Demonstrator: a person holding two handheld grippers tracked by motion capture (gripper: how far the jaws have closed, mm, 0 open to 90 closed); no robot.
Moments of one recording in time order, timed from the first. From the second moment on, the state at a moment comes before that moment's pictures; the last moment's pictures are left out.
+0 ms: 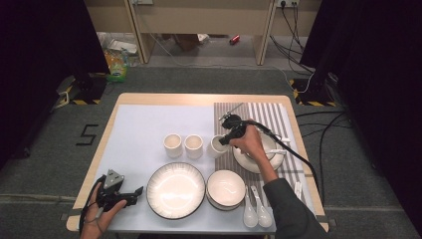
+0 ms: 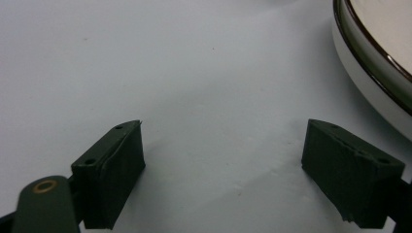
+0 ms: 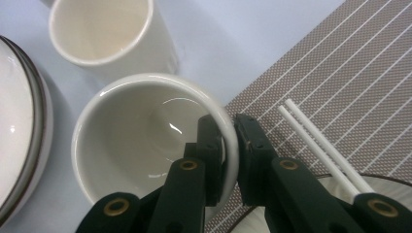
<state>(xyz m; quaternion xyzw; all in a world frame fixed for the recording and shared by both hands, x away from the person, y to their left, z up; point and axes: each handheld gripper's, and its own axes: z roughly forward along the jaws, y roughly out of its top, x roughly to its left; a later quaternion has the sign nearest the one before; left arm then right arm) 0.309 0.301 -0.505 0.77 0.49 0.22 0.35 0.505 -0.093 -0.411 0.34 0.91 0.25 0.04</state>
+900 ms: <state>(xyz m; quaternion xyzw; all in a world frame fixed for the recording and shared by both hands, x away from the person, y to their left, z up) 0.309 0.301 -0.505 0.77 0.49 0.22 0.35 0.515 -0.114 -0.366 0.36 0.89 0.28 0.07</state>
